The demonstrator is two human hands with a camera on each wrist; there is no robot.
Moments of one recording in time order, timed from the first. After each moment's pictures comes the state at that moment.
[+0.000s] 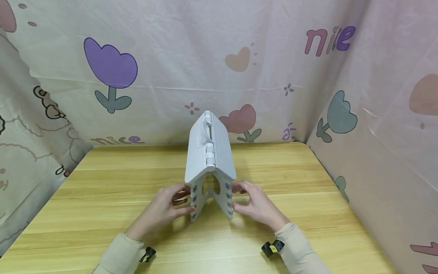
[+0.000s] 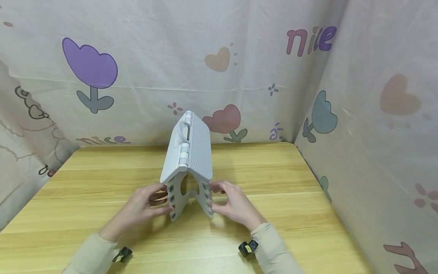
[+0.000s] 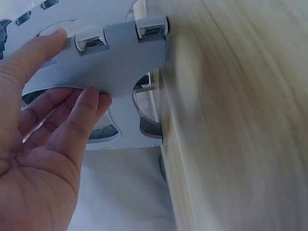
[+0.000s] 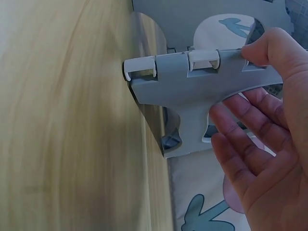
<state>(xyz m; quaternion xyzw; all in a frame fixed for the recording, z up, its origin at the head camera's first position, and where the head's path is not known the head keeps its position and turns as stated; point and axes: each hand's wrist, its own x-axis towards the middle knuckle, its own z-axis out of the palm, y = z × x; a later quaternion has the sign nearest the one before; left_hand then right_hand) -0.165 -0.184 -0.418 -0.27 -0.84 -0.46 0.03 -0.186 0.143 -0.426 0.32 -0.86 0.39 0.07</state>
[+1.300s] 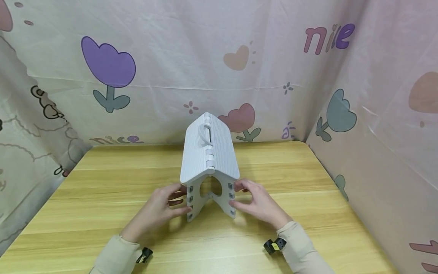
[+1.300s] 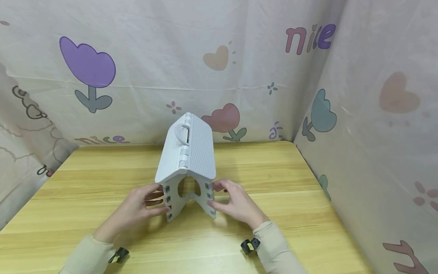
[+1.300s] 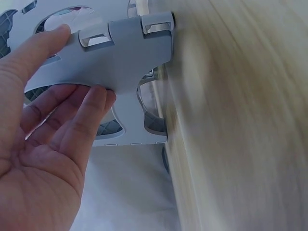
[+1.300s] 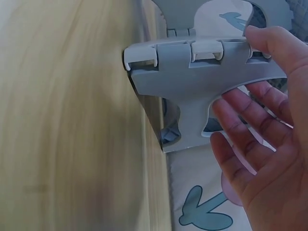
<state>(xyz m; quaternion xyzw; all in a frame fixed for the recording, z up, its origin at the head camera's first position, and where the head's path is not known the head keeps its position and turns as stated) -0.164 -0.190 -0.416 -0.27 -0.84 -0.47 0.01 -0.188 0.152 -0.425 0.30 -0.87 0.39 0.06</state>
